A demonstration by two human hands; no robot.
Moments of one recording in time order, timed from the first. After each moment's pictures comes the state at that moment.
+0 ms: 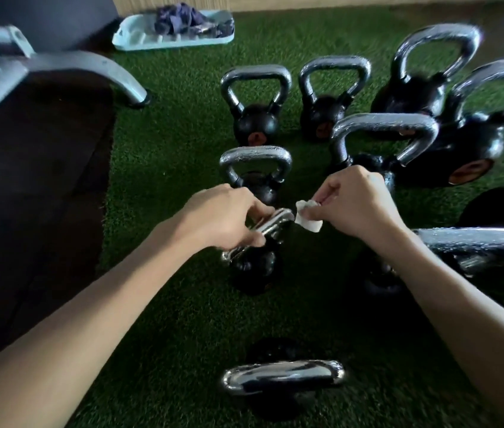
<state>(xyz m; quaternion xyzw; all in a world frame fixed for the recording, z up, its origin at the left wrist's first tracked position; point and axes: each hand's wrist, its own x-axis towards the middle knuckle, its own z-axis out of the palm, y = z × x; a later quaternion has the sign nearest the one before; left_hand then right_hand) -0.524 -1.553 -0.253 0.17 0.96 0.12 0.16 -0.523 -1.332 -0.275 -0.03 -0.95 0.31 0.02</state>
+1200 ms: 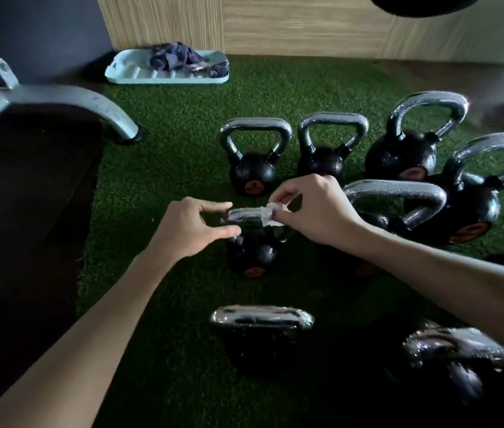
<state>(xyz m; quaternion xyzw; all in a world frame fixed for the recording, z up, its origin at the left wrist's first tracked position) -0.644 -1.615 -0.302 0.06 0.93 0.36 0.01 -0.643 -1.370 -0.262 0.16 -0.94 0.29 0.08</state>
